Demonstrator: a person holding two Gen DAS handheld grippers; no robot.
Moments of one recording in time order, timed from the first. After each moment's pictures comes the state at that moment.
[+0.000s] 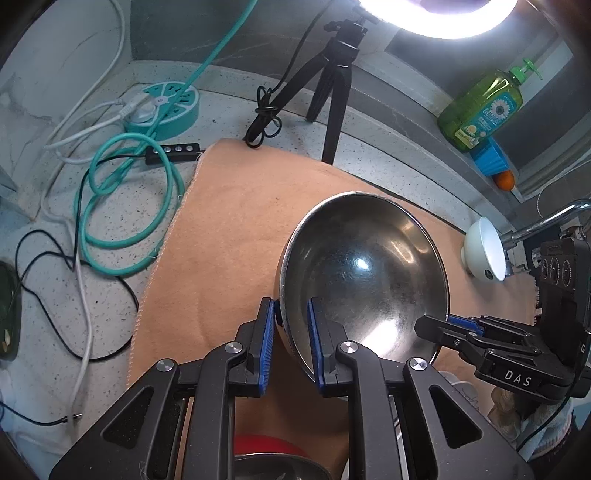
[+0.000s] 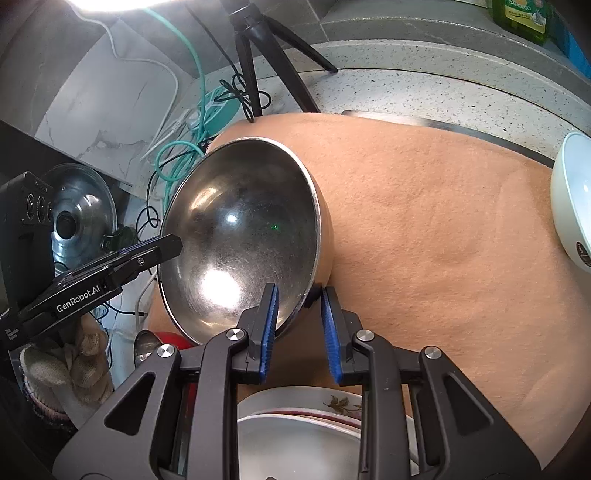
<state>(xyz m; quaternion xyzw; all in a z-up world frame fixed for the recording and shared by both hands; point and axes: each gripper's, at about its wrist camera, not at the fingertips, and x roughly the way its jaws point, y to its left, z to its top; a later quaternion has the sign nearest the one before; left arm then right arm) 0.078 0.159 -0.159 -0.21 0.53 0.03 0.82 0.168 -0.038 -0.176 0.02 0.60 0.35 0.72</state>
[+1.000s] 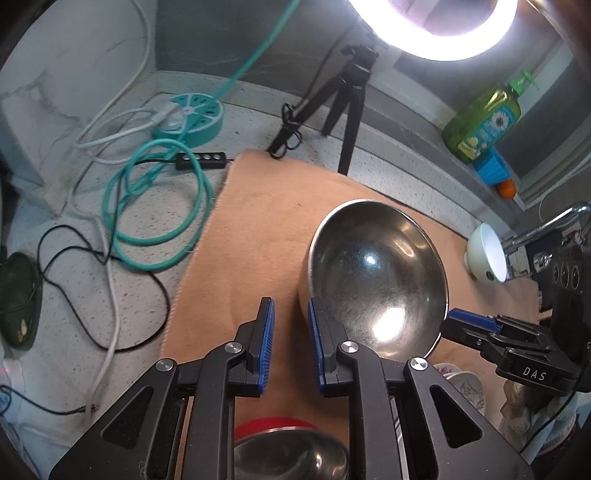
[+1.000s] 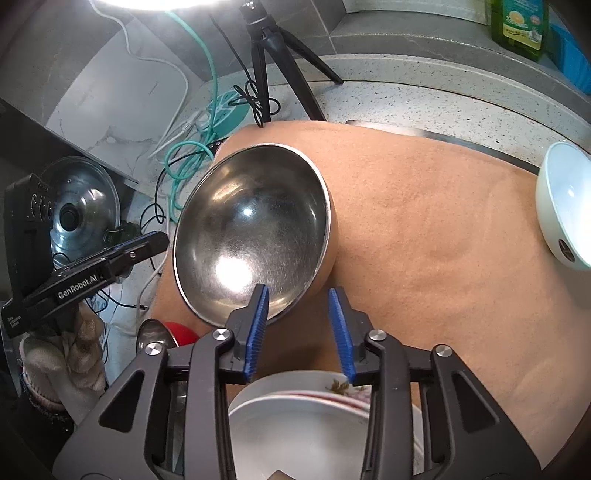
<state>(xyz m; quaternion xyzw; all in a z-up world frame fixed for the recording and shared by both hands) 0.045 0.175 -0.141 -0.21 0.51 0.06 0.84 0.147 -0.056 -0.155 0.01 0.57 0.36 0.74</state>
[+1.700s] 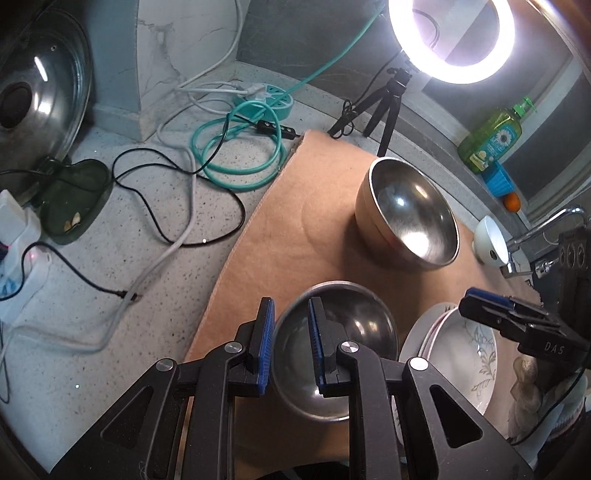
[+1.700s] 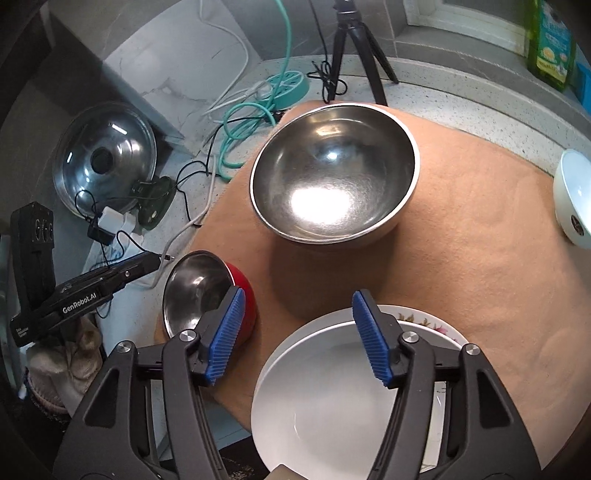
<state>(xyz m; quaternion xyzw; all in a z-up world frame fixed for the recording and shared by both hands) -0.079 0.171 -0.144 -0.24 0.47 0.12 0.84 0.068 -0.038 -0.141 -0.06 0.53 0.43 0.73</state>
